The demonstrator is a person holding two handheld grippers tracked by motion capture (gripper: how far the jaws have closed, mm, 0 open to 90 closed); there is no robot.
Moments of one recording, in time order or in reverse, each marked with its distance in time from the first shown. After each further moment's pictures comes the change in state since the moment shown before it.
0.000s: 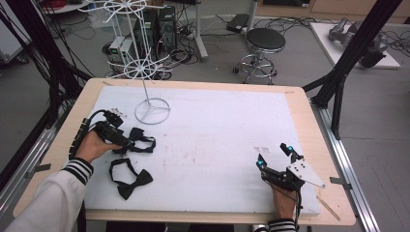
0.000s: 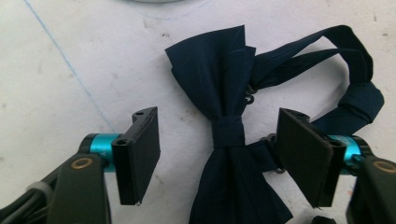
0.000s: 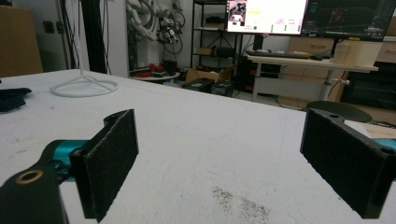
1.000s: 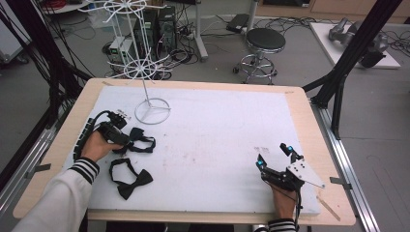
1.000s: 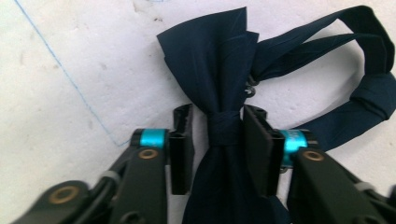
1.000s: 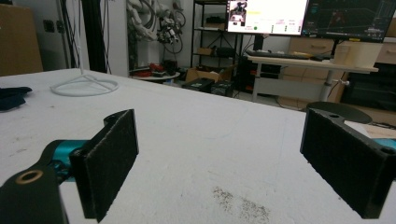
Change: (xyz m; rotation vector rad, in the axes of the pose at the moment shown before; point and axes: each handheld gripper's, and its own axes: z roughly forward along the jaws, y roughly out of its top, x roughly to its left) left arm -0.006 0.004 0.009 0.071 0.020 0.011; right arm 0.000 0.000 0.000 -0.004 0.002 -0.011
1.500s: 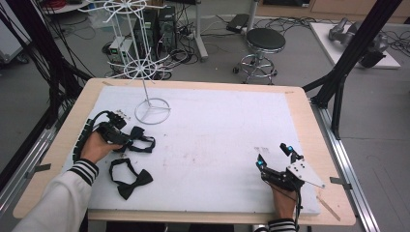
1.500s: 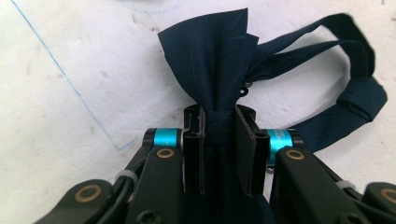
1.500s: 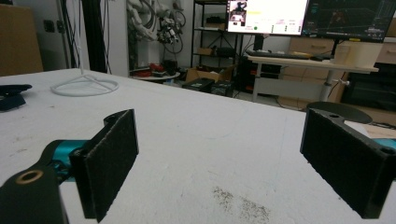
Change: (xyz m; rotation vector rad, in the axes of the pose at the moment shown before) left arm -0.002 -0.003 -0.006 -0.054 0.014 0.020; right arm 0.000 0.000 0.000 0.000 0.000 -0.002
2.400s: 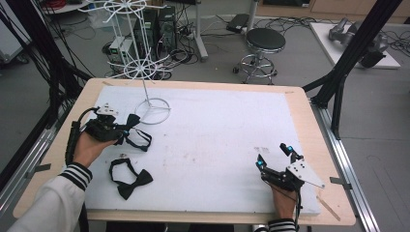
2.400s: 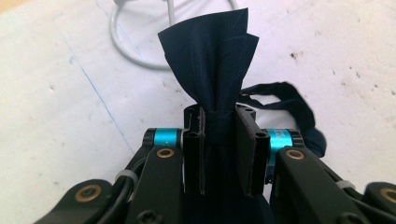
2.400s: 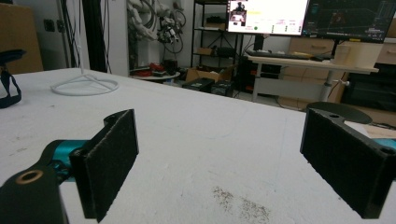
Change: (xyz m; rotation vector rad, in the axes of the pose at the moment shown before) left arm 0.002 -0.009 -0.036 -0.261 0.031 0.016; right arm 0.001 0.000 0.000 0.003 -0.001 -0.001
